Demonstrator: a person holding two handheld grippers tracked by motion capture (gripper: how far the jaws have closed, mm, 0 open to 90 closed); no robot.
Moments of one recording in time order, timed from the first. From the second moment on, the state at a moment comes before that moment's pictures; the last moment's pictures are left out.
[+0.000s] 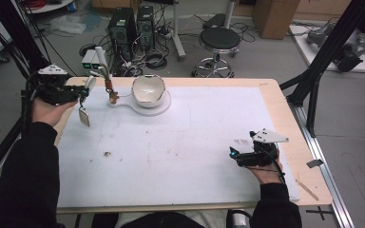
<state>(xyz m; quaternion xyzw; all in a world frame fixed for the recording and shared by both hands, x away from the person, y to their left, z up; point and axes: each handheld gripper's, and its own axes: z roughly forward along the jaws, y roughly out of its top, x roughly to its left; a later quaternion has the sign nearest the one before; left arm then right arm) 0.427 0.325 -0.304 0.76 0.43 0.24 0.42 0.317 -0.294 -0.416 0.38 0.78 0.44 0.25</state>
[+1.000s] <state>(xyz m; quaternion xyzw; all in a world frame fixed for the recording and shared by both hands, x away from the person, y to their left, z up) 0.469 0.338 -0.266 0.68 0.44 0.37 0.44 0.322 -0.284 -0.420 0.37 0.79 0.42 0.25</state>
